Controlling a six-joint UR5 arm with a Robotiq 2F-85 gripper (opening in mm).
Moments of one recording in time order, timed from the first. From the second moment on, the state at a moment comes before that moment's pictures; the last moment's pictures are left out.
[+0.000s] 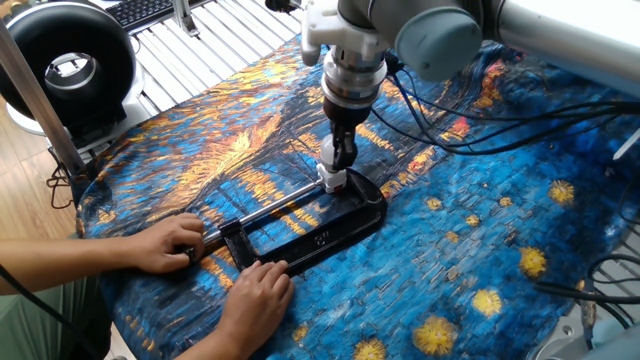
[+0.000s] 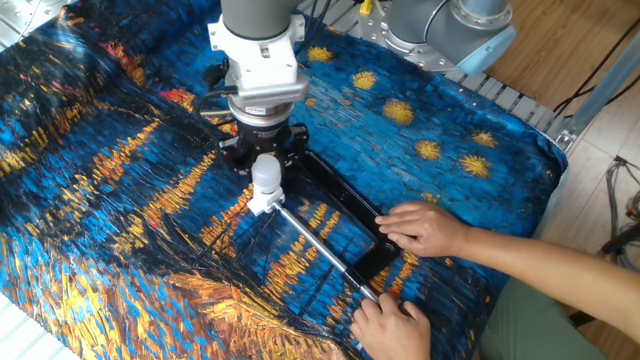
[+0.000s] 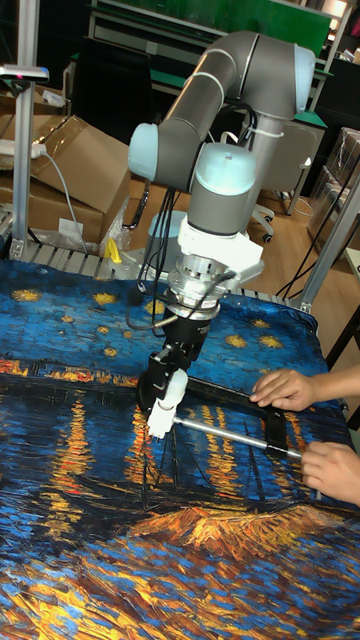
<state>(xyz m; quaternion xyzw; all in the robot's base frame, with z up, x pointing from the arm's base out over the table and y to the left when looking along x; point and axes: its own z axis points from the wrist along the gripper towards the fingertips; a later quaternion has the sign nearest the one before) 0.510 0.021 0.071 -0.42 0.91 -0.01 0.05</state>
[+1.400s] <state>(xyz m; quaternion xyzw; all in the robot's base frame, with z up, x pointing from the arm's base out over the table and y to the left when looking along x) 0.487 0.013 0.077 -0.27 0.96 0.03 0.00</state>
